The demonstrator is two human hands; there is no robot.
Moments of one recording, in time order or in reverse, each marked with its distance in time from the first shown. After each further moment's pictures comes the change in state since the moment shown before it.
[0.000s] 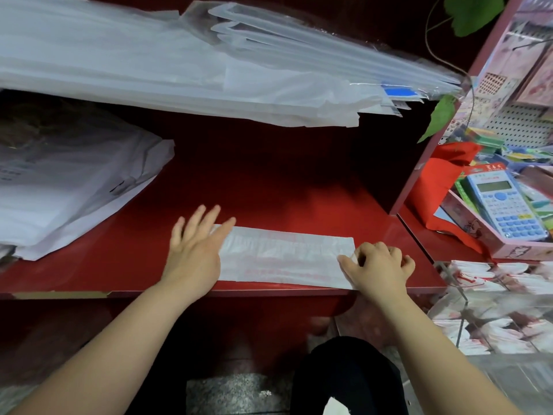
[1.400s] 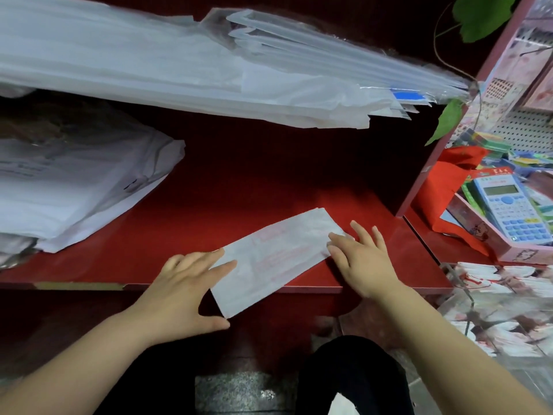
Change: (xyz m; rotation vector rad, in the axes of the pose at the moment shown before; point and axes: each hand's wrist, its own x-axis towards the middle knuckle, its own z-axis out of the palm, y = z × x) left_hand -0.048 -0.033 -0.013 0.092 -0.251 0.335; right_hand 0.003 -0.017 -0.003 -0.196 -0.112 -0.492
